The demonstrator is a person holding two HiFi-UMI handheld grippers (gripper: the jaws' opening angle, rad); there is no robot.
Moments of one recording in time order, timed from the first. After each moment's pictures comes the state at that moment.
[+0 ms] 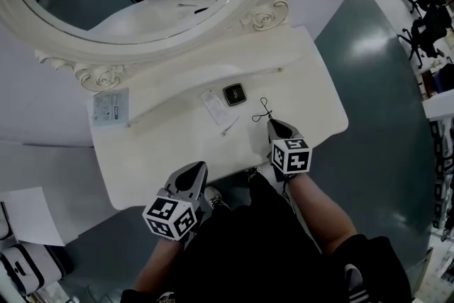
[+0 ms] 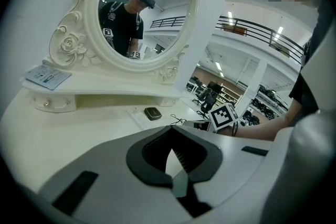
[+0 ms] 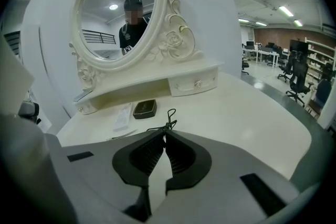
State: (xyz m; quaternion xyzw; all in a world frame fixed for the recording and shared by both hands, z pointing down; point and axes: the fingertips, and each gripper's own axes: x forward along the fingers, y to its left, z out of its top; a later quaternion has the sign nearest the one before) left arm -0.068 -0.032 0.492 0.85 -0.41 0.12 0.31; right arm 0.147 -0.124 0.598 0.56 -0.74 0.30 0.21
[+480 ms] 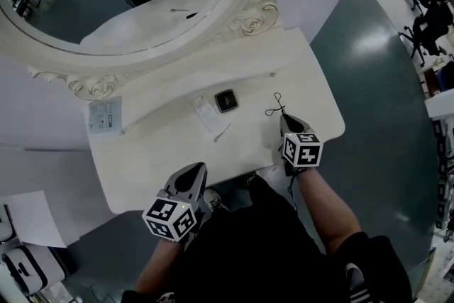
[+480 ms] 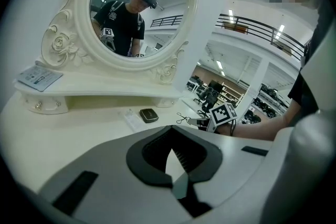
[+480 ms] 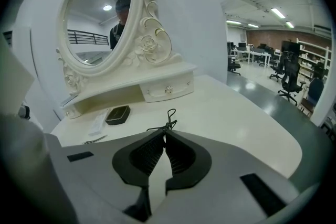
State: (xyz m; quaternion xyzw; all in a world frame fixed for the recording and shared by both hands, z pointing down) left arm -0.036 -0.049 0.492 0.85 -0.41 0.13 0.31; right arm 0.226 -0.151 0.603 0.59 -0.72 0.30 0.21
